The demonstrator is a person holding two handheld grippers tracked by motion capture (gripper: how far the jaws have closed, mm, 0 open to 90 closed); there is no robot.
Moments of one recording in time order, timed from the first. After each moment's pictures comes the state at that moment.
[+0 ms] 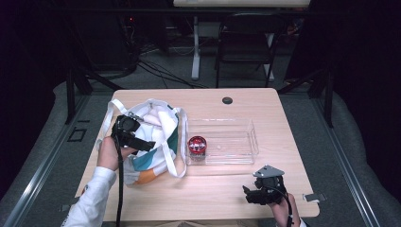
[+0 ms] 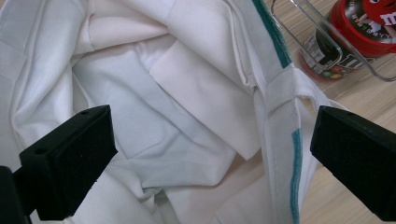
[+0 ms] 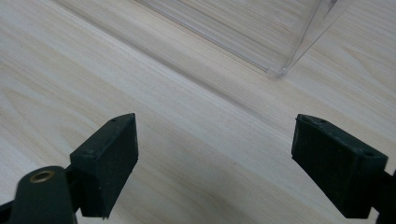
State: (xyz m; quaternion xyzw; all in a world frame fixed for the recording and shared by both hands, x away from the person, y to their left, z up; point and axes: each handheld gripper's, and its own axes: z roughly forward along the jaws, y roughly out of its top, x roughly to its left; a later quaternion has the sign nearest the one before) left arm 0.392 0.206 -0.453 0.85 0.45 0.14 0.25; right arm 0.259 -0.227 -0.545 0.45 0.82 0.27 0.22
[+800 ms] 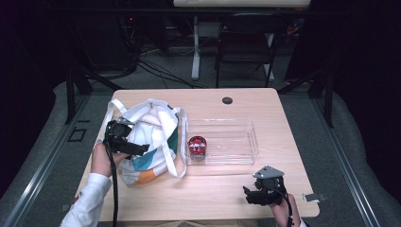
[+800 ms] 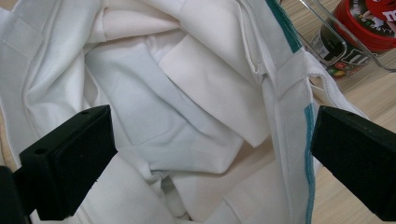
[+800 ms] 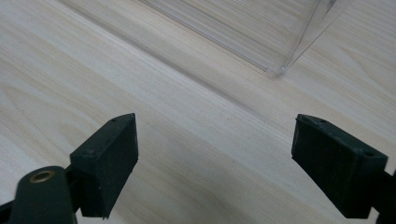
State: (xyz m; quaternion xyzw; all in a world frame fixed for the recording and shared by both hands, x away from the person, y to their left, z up) left arm 0.376 0.225 -0.457 0.83 0.46 0.15 0.28; right arm 0.258 -0.227 -0.545 0.45 0.82 0.27 0.23
